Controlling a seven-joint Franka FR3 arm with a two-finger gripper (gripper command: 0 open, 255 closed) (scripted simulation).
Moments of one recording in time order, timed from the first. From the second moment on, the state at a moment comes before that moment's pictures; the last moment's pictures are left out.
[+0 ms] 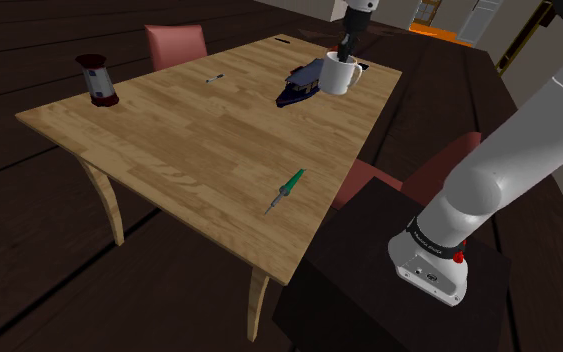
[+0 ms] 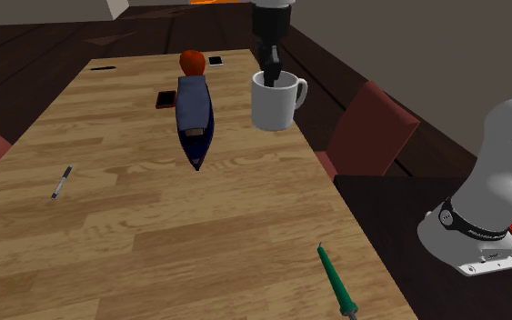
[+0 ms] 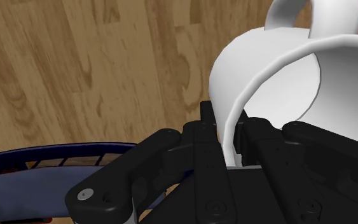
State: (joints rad) arm -0.21 -0.09 -0.14 -1.95 0.00 1.87 -0.54
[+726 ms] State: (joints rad) arm -0.26 0.02 -0.19 -1.90 0.01 1.93 -0.66
